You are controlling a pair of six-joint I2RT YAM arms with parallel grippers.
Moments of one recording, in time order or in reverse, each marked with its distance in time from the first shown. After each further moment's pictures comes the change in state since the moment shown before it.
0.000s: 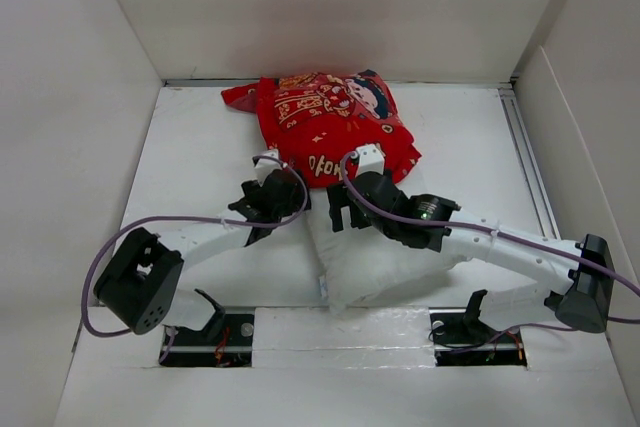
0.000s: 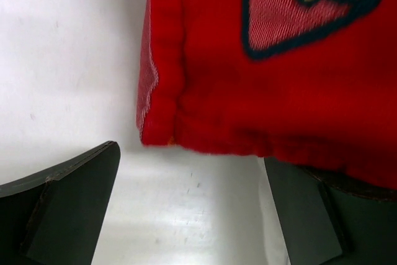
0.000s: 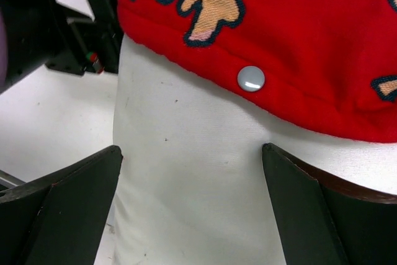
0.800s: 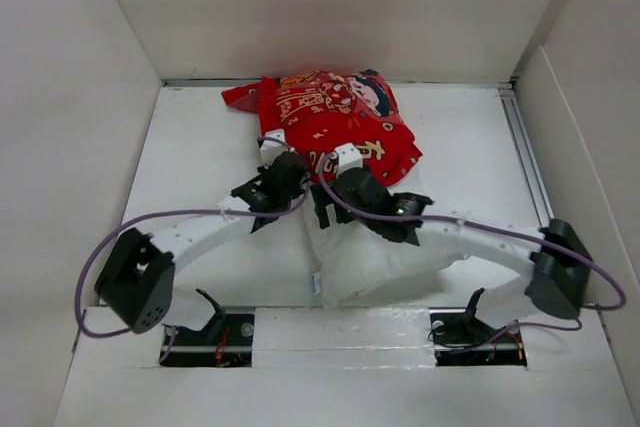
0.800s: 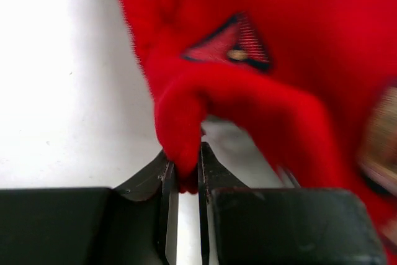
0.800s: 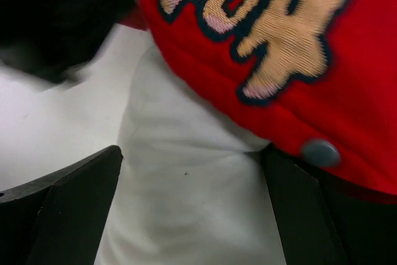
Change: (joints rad) left arm -0.037 0.050 0.216 -0.149 -0.126 0.010; right arm -0.042 0.095 -0.068 0.245 -0.111 -0.140
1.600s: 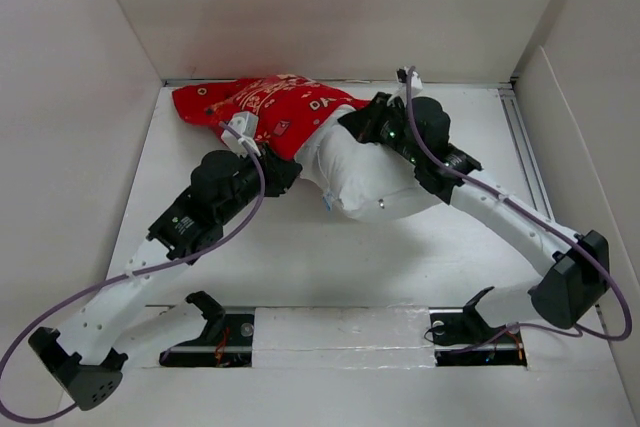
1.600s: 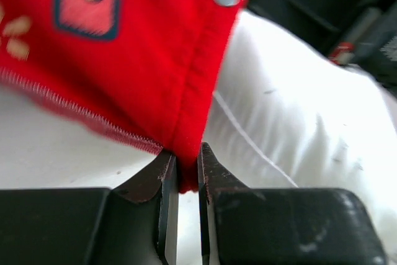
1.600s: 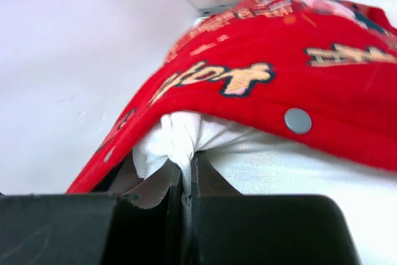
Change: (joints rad) left arm 0.008 -0.524 0.107 -0.143 0.472 0.045; right arm -0.400 -0.019 0.171 0.331 -0.375 0.268
